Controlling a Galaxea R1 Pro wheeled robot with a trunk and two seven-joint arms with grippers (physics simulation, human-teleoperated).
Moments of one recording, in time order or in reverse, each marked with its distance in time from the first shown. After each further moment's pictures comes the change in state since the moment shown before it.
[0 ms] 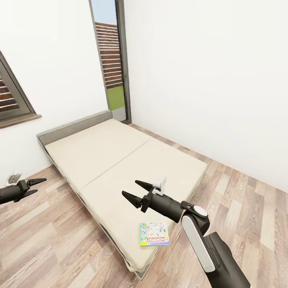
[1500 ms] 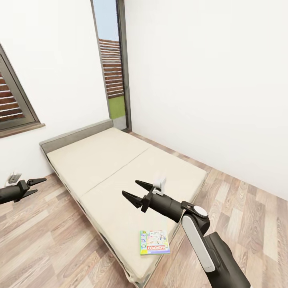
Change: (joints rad) left arm 0.000 0.000 0.001 0.000 0.000 0.000 -0.001; right arm 0.000 0.000 -0.002 0.000 0.000 0.000 0.002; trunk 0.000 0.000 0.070
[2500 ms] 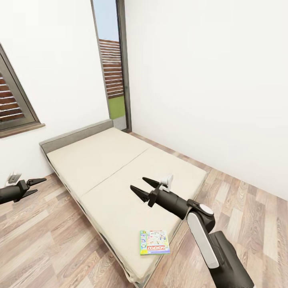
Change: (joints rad) left arm 0.000 0.000 0.000 0.000 0.000 0.000 0.000; right arm 0.000 -0.002 -0.074 0.006 -0.013 0.015 -0.001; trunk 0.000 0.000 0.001
